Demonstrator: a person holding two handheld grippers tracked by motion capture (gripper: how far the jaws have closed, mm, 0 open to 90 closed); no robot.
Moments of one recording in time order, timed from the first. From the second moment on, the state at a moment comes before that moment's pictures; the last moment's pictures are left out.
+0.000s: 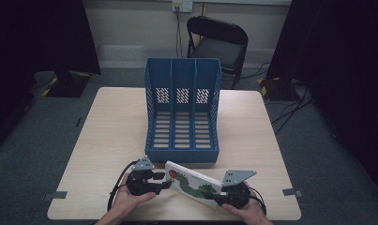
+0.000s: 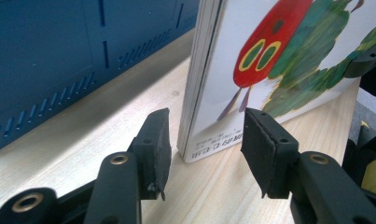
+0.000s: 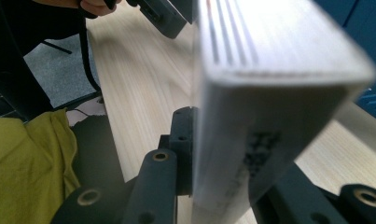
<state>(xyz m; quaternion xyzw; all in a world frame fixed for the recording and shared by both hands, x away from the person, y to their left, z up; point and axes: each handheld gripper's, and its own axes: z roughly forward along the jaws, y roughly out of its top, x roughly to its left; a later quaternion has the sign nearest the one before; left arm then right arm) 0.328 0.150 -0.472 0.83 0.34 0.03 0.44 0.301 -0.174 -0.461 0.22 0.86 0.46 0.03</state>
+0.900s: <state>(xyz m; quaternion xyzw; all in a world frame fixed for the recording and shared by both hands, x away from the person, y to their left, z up) 0.326 0.137 -0.476 0.85 0.31 0.02 0.43 0.300 -0.171 -0.463 0.20 0.87 0.46 0.03</state>
